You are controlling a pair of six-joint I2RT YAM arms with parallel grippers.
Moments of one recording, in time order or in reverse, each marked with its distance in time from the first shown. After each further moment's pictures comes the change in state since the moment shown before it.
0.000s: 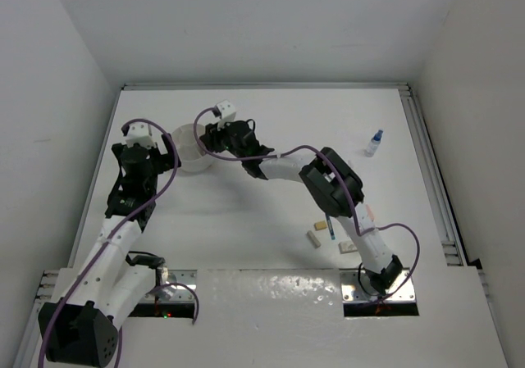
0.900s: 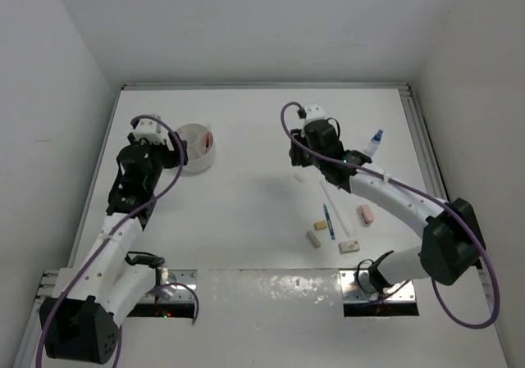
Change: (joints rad) left arm 0.005 0.014 -0.001 0.129 0.264 0.029; right arm -0.187 -0.927 -0.605 -0.698 0.127 0.045
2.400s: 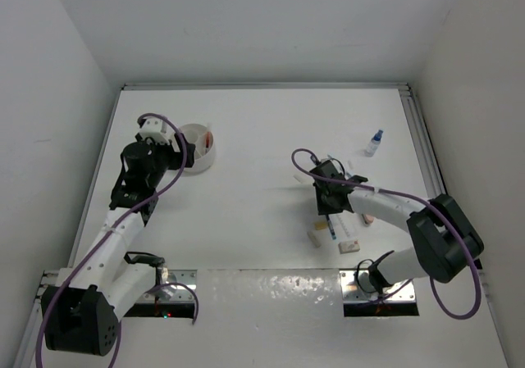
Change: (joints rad) left arm 0.000 0.070 0.000 0.004 0.130 -0.042; right arm -0.048 -0.008 -0.353 -0.309 0.055 0.182
